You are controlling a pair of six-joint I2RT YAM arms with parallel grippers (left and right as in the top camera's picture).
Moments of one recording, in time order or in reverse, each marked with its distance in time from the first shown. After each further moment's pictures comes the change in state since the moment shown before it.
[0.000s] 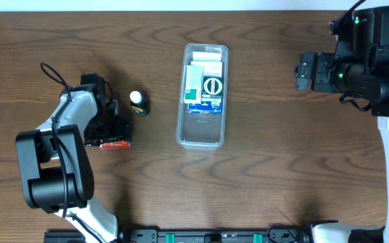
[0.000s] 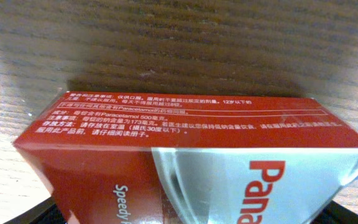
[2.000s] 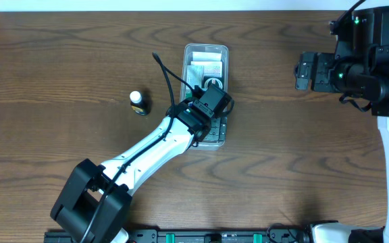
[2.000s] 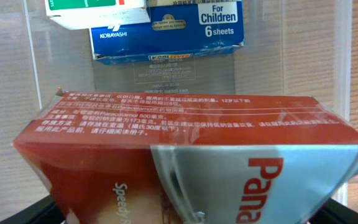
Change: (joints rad) left arm -0.840 -0.169 0.059 0.233 -0.146 -0.579; right arm 0.000 0.000 0.000 0.000 0.000 0.000
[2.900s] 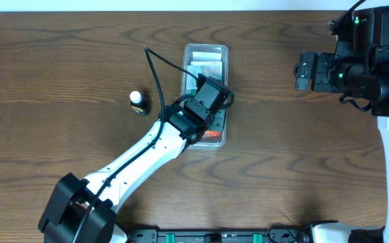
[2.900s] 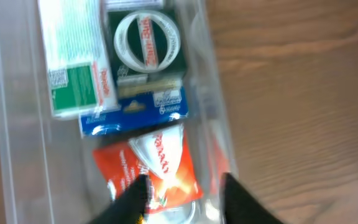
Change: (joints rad) left arm 0.002 -0.087 0.001 0.175 0.002 0.094; right arm 0.000 0.000 0.000 0.000 0.000 0.000
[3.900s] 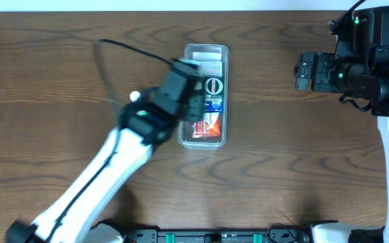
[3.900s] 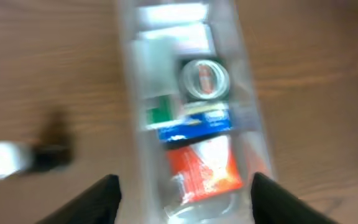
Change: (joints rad) left arm 0.140 -0.218 0.070 -0.214 -0.035 0.135; right arm 0.000 0.000 0.000 0.000 0.000 0.000
